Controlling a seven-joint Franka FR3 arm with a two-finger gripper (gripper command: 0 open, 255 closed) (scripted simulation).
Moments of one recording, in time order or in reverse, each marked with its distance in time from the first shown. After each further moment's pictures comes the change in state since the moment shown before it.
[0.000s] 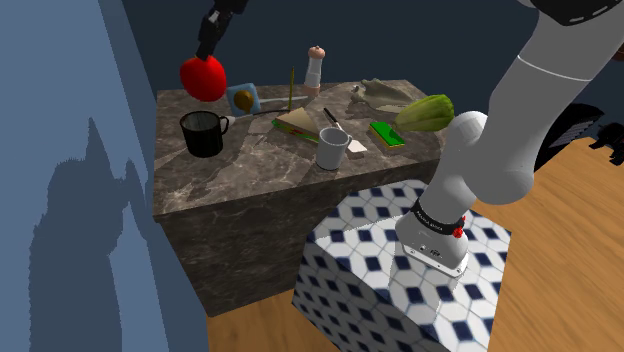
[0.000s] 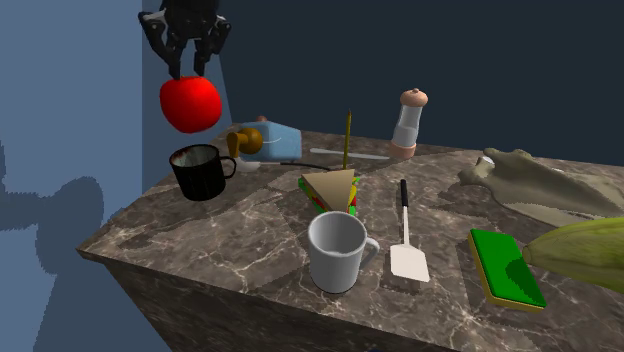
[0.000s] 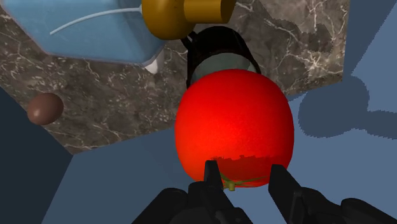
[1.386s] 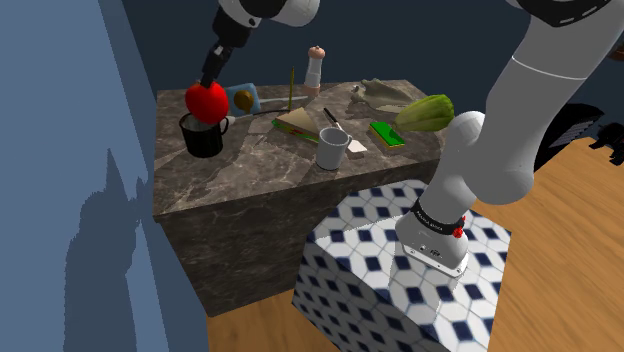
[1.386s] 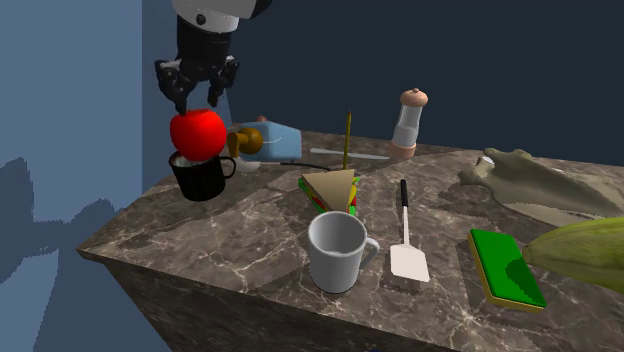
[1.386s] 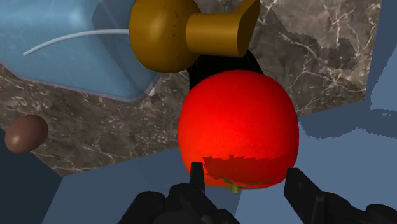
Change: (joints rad) arm 0.002 0.044 0.005 -0.117 0.065 0.159 -0.071
